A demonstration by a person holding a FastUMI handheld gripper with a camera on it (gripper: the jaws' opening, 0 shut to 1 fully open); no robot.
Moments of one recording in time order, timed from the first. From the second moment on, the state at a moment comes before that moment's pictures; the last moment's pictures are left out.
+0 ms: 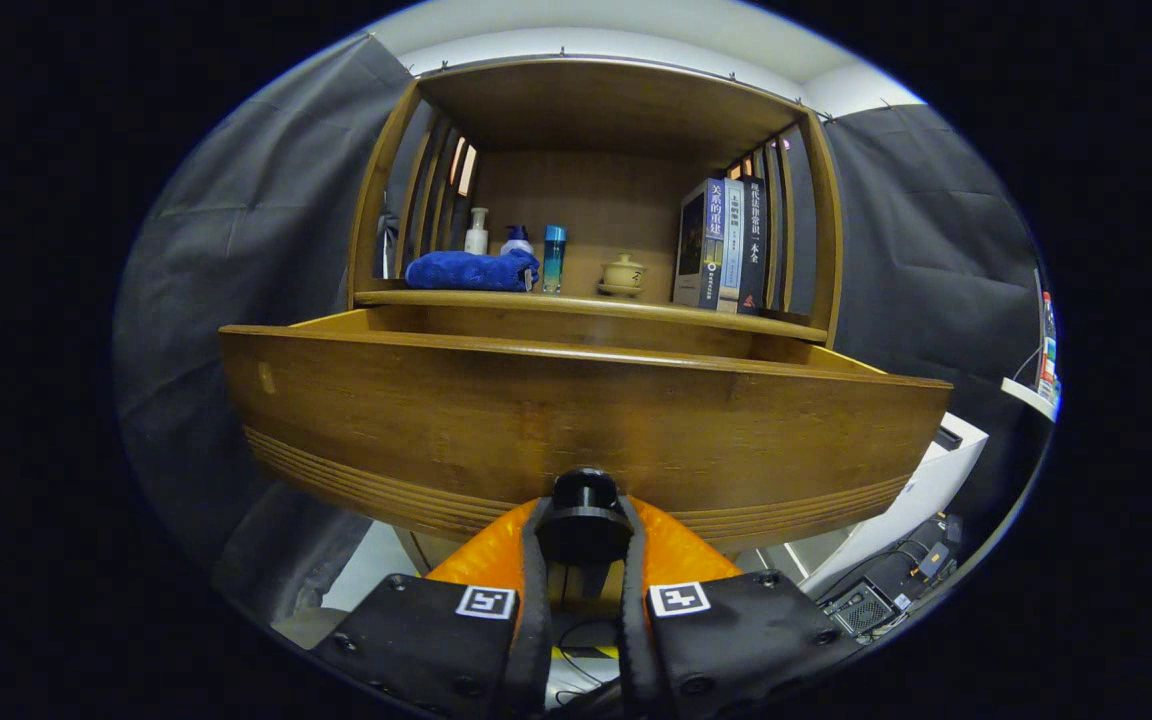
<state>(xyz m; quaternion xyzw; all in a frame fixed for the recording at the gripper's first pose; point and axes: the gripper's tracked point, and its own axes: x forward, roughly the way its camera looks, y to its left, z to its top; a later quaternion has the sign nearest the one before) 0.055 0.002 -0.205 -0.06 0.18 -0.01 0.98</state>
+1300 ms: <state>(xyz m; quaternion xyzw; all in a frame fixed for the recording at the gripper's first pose) 0.204 0.035 0.073 -0.06 0.09 0.10 0.99</state>
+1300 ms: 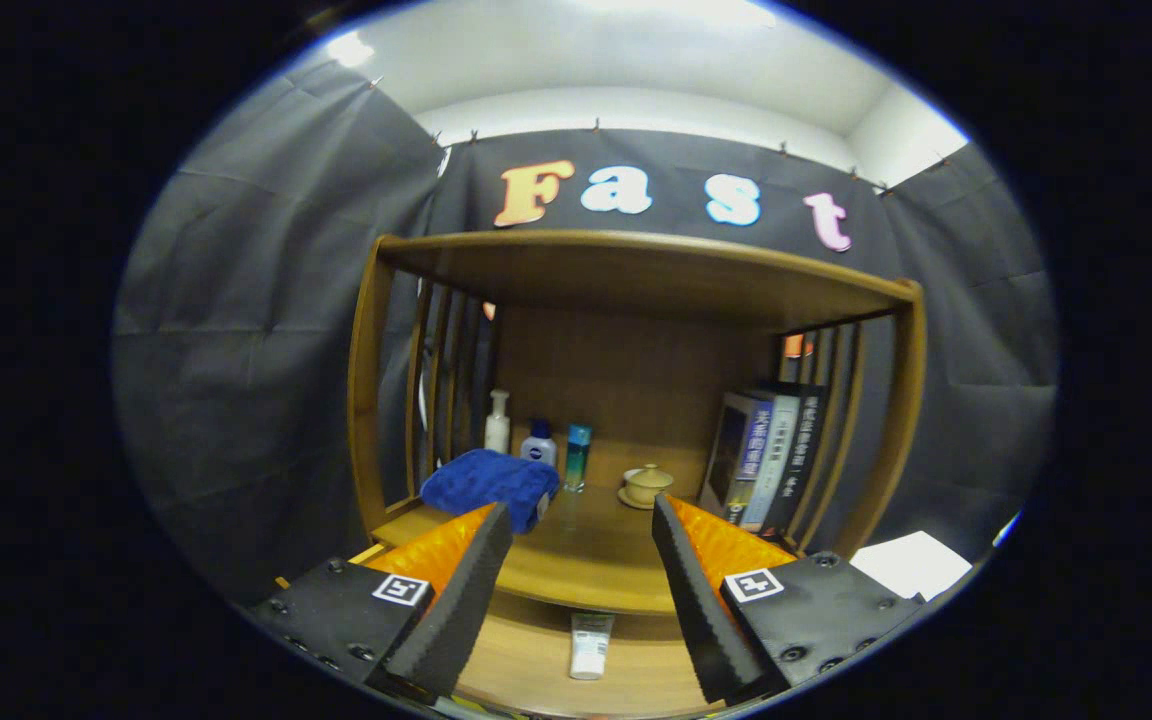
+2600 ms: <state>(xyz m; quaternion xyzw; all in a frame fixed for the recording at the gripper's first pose) 0.194 -0.006 -0.203 -0.09 0.53 0.05 0.84</state>
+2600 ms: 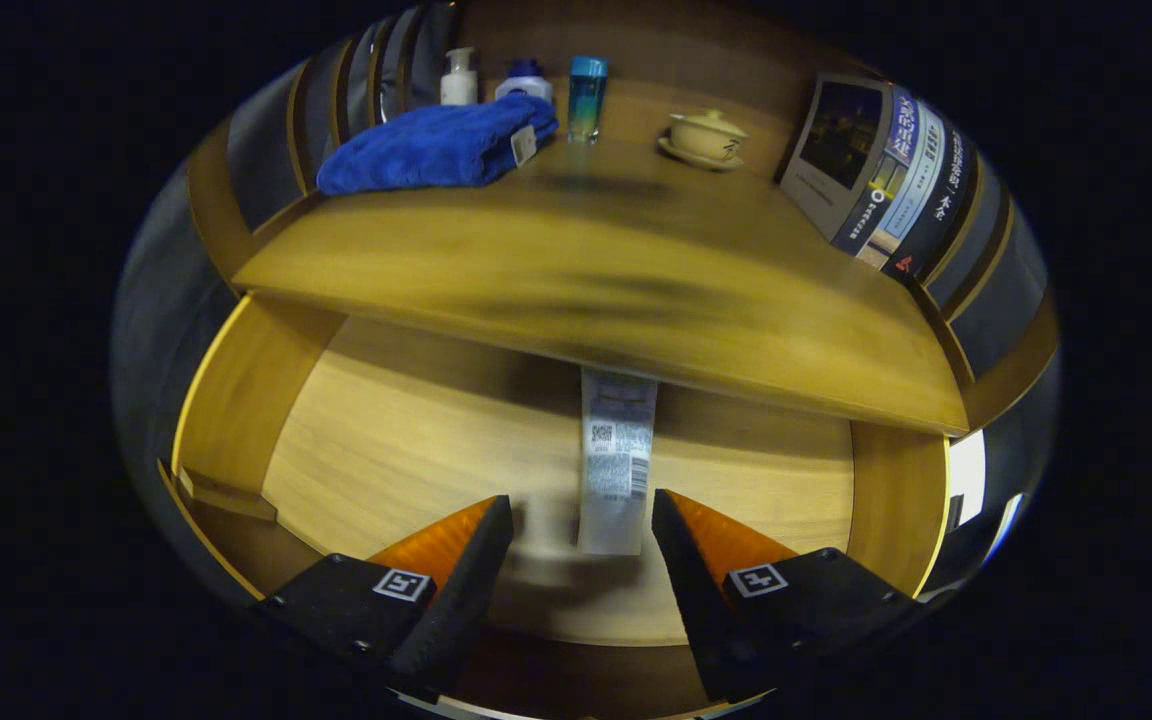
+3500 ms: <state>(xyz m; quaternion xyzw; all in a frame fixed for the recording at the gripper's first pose) 0.199 -0.014 -0.233 -0.07 0.55 0.02 0.83</state>
